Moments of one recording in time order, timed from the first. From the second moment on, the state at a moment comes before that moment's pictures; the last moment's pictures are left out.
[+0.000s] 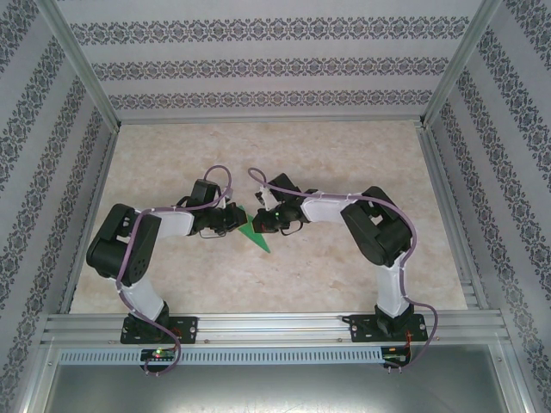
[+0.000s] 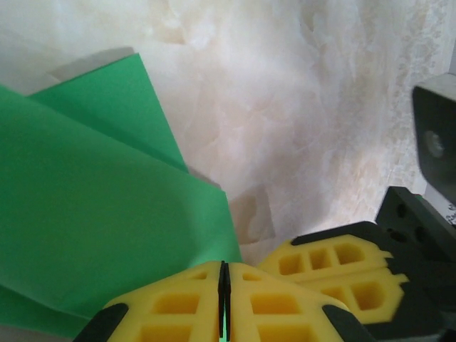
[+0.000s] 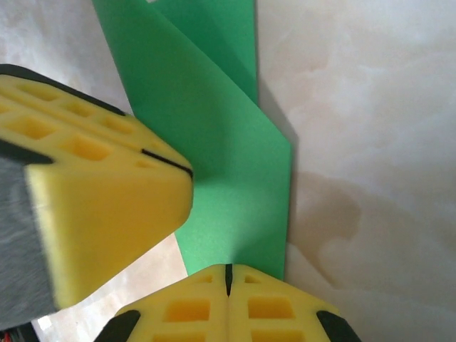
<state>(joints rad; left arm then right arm) -0.30 1.73 0.74 0.08 0.60 -0.74 0.68 2.02 1.19 -0.20 -0.55 0.52</state>
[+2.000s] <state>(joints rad) -0.16 1.53 0.84 -0.36 0.27 -0.64 0.61 1.63 1.05 -0.26 -0.32 0.55</state>
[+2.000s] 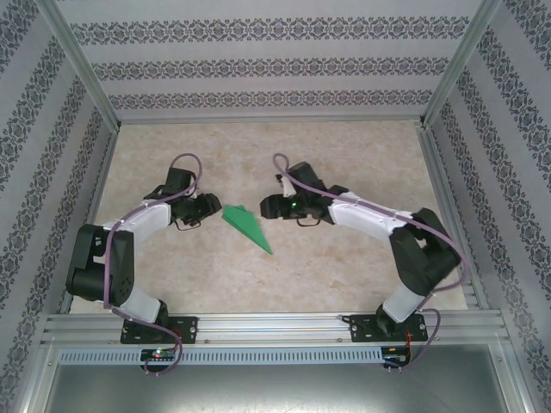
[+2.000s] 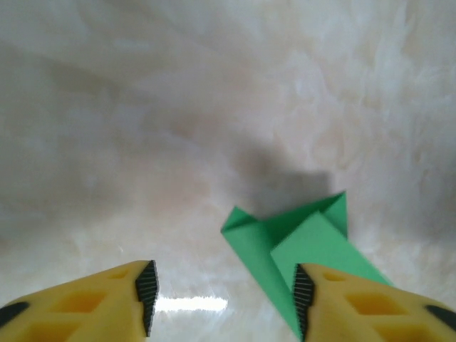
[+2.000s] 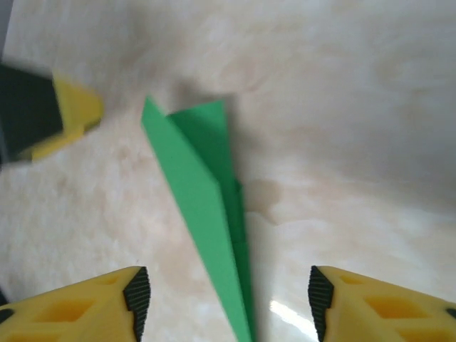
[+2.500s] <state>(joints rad) -0.57 1.65 1.14 -0.69 -0.09 -0.80 0.43 1.56 0.84 -0.25 -0.19 0.50</state>
